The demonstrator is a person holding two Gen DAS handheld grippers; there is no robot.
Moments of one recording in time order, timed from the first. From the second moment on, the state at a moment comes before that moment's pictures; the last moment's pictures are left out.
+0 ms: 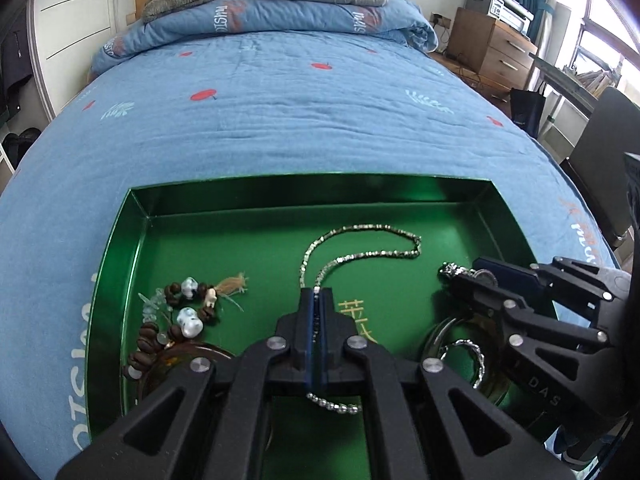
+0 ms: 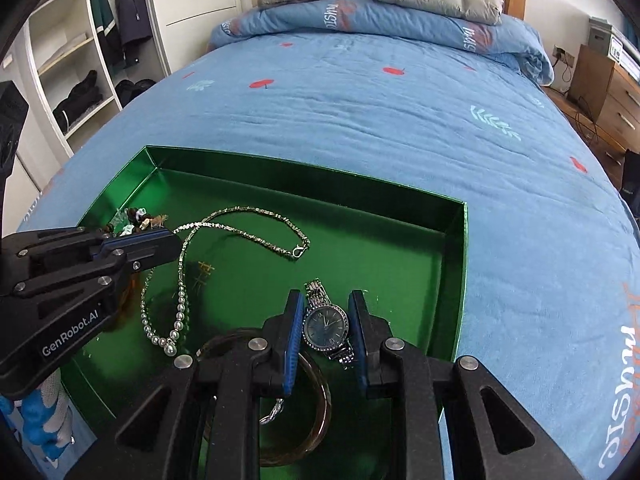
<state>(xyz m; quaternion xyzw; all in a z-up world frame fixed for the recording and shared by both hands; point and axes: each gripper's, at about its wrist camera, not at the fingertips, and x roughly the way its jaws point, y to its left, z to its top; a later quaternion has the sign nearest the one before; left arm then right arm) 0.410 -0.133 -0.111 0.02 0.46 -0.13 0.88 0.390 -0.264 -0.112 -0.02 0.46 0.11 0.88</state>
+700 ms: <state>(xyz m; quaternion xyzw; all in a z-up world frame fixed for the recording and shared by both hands) 0.402 -0.124 -0.096 0.00 0.44 -0.14 0.89 0.393 -0.263 -0.109 -0.03 0.47 0.10 0.88</state>
